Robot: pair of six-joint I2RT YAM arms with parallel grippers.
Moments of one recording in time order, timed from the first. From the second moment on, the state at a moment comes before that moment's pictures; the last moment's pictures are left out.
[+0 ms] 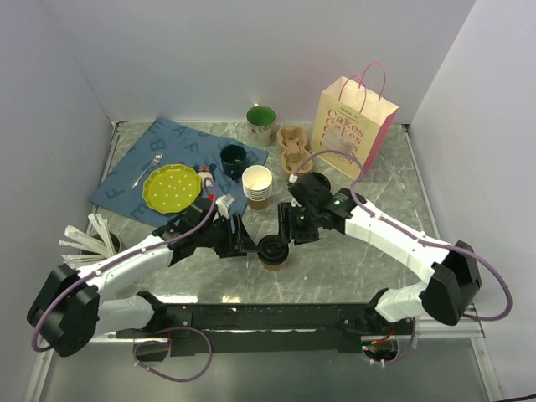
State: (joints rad) left arm -0.64 1.16 0.60 -0.16 0.42 -0.89; right arm 0.80 1.37 1.14 -0.83 -0.11 0.65
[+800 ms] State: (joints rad) left arm -0.72 1.26 0.64 -0.15 0.36 -0.88; right arm 0.63 1.41 0.95 -0.60 -0.45 0.46
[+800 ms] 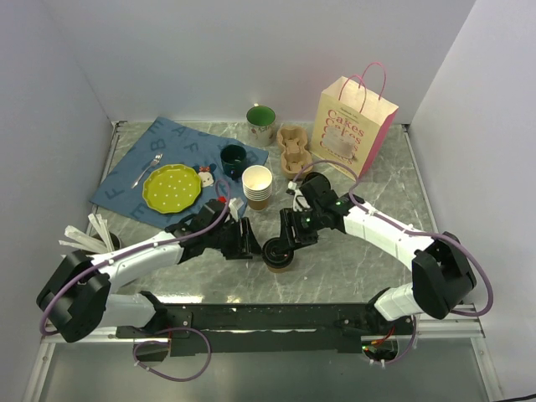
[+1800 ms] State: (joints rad) left arm -0.78 1.36 0.73 -0.10 0.36 -0.88; right arm 0.58 1.40 0.88 -0.51 -0.55 0.44
